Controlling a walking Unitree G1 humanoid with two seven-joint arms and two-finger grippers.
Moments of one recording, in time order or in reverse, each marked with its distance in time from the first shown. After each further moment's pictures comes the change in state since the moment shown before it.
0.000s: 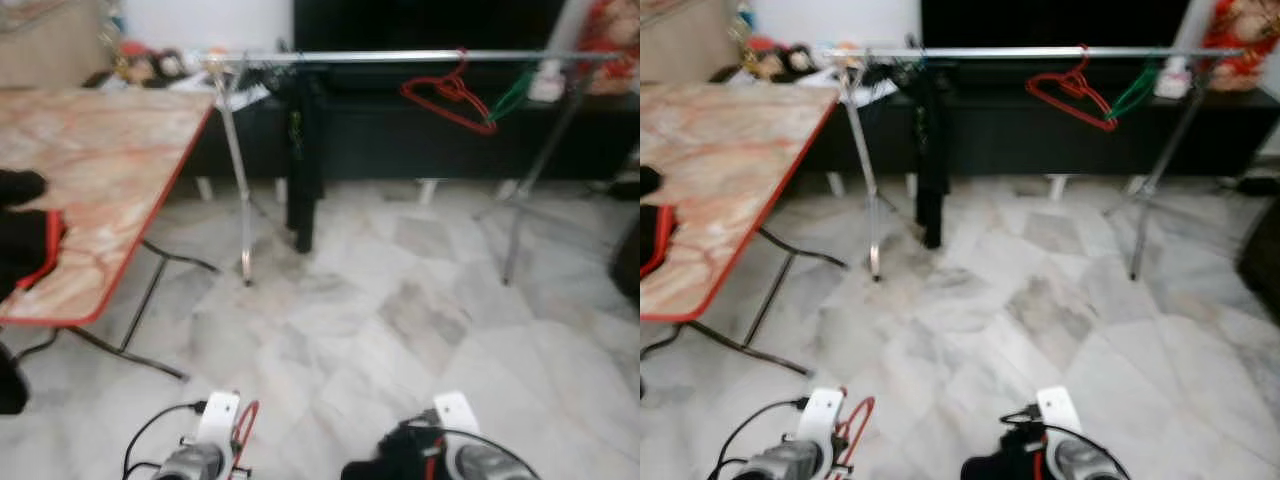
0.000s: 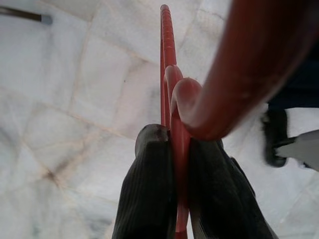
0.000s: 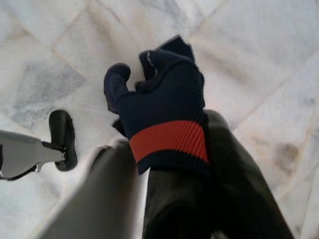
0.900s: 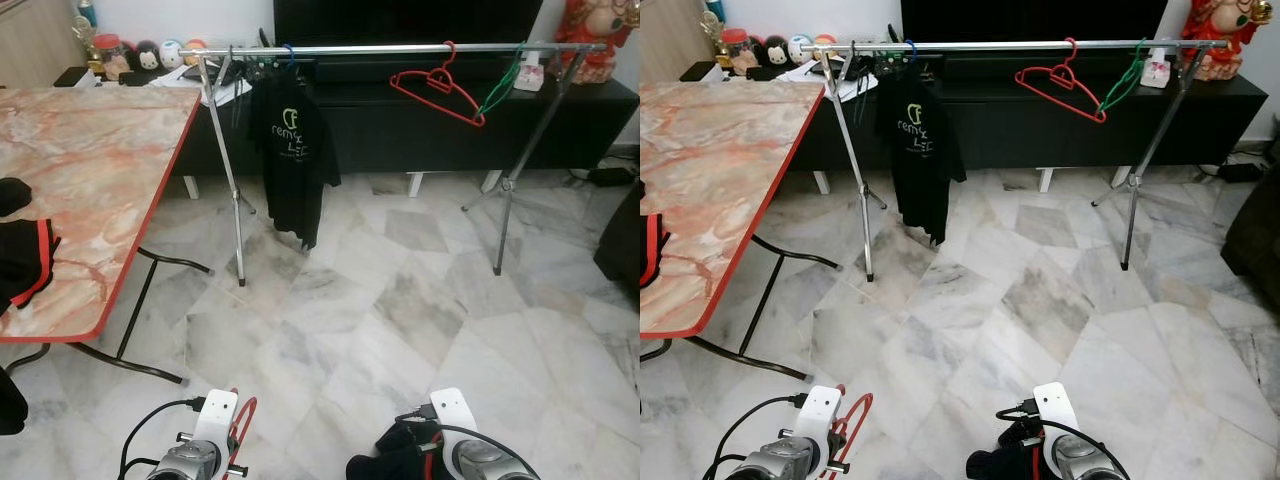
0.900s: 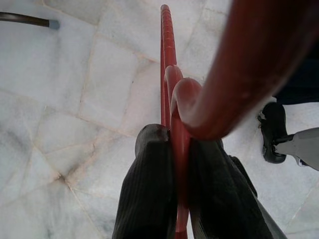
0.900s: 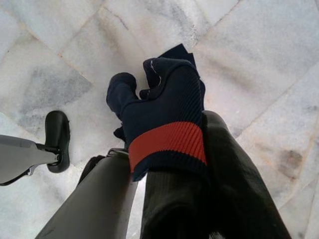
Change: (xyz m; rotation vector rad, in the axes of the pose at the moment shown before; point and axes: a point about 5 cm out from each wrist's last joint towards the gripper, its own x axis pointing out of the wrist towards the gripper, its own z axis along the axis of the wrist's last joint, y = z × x) left arm 0.001 -0.005 0.003 0.037 -0.013 -0.025; right arm 0.000 -0.004 0.003 -0.002 -0.013 -0.016
